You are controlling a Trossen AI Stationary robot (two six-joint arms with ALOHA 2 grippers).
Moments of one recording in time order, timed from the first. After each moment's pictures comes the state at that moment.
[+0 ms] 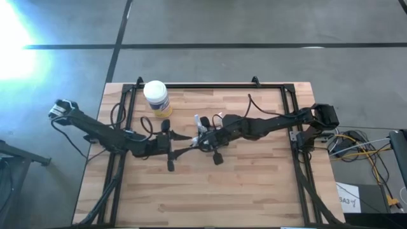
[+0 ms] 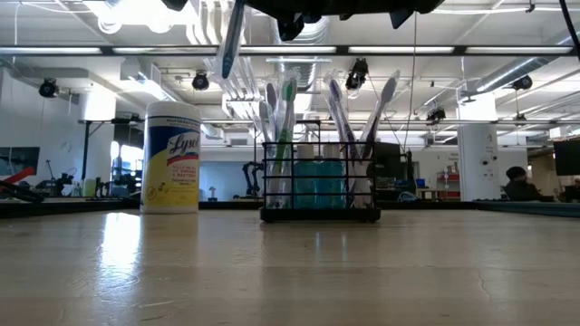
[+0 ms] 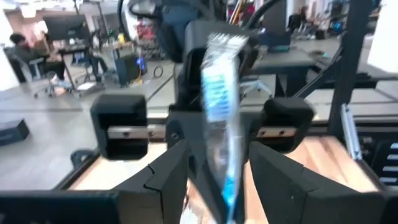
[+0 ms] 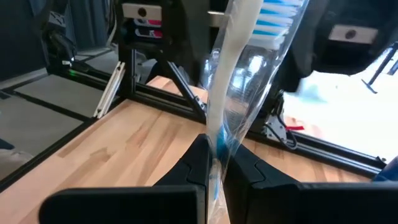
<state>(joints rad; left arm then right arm) -0.39 1.12 0.75 0.37 -0.56 0.03 0.06 1.69 1.15 0.35 -0.23 -0.19</state>
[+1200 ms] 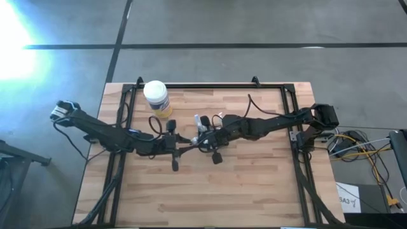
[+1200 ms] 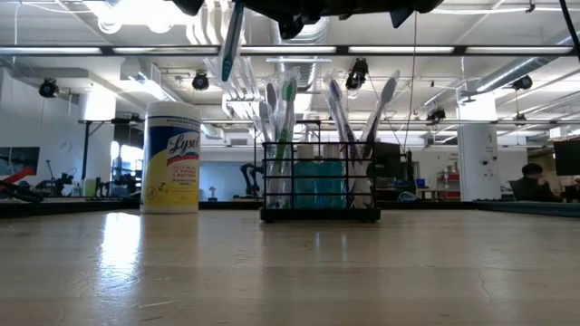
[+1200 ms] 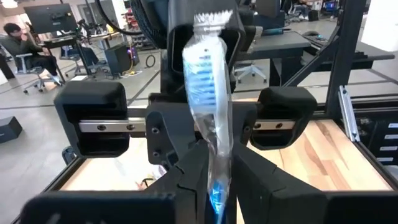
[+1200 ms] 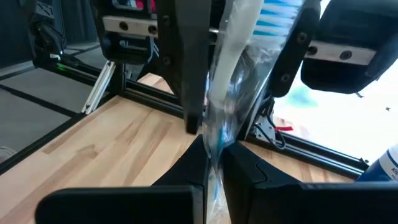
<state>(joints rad) -0.35 1.18 0.80 0.30 -0.49 0.04 0.06 1.69 1.15 0.35 -0.20 -0.23</state>
